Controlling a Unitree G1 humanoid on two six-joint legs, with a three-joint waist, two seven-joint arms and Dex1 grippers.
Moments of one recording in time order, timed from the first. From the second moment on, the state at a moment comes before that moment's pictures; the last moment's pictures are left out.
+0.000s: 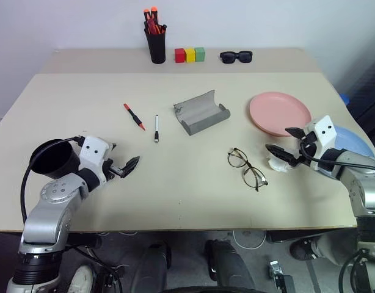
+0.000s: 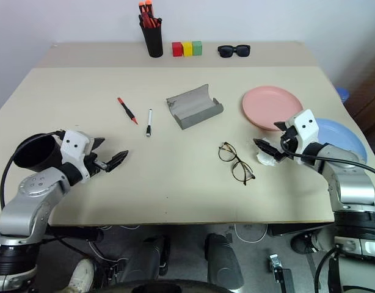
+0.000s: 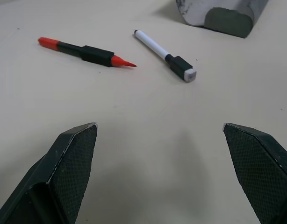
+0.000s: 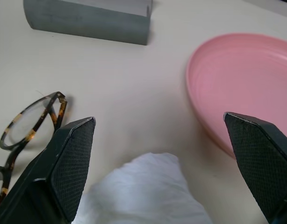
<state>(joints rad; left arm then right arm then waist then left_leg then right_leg) -0.08 0.56 0.19 -0.36 -0.32 0.59 -0.50 -0.32 -0.73 -0.19 0.11 0.32 0.36 0.82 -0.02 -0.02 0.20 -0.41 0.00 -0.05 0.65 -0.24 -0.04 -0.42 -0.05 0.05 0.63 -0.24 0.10</state>
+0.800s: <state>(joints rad) -0.39 0.37 0.13 -0.28 -0.30 0.78 -0.25 -0.38 -0.70 -0.14 -0.01 0.32 0.38 0.79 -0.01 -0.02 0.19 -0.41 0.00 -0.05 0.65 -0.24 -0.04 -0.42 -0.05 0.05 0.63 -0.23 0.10</state>
